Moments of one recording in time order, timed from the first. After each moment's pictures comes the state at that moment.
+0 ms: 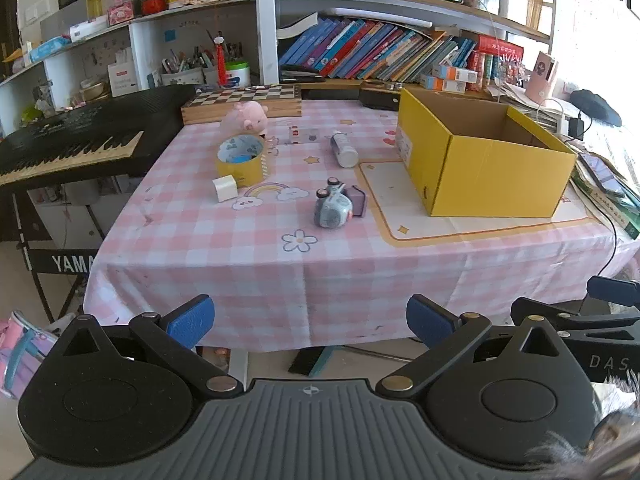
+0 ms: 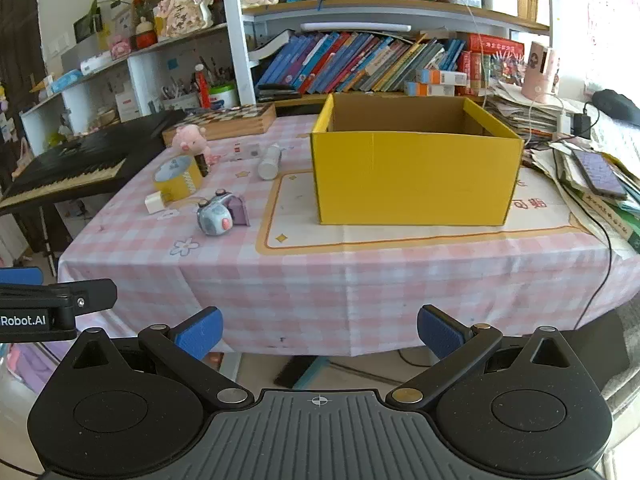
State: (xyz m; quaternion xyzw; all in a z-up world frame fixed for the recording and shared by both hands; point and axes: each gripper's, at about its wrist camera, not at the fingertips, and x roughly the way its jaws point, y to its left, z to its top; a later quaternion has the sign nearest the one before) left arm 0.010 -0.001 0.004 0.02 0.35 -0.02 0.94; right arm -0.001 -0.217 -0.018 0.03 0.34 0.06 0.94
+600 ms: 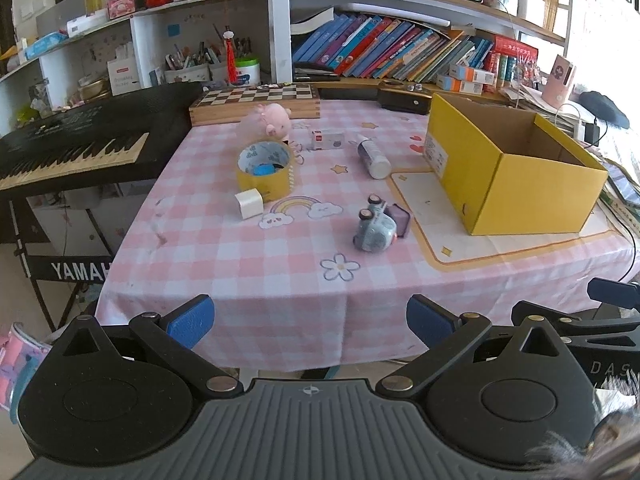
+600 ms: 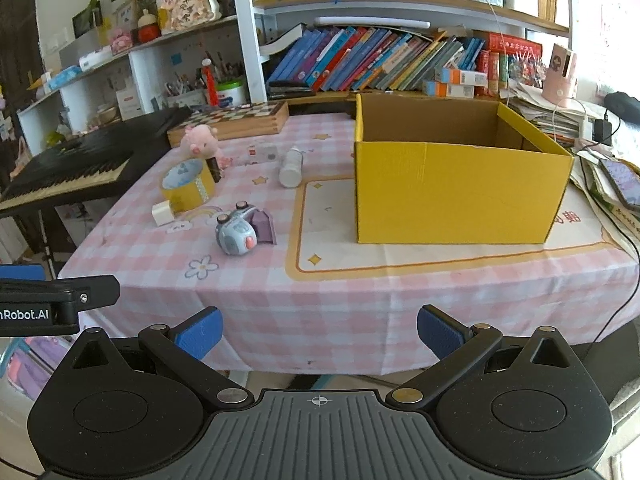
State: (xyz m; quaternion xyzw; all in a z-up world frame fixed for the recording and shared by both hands) left arm 0.062 0.040 0.002 0.02 0.35 -0.02 0.93; right arm 0.043 -0.176 -0.019 0.03 0.35 0.05 0.94
